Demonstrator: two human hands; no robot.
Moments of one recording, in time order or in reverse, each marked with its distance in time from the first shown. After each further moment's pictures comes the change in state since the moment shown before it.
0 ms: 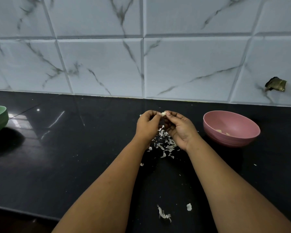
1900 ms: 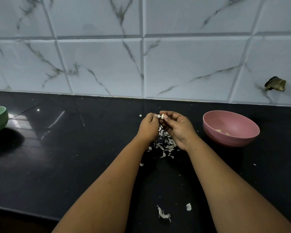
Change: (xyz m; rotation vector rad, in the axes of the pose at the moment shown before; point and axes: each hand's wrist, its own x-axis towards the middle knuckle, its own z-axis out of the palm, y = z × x) left_hand 0.001 -0.001 0.002 0.213 -0.040 -0.067; right_hand -0.001 0.002 0.001 -0.145 -0.064 -0.085
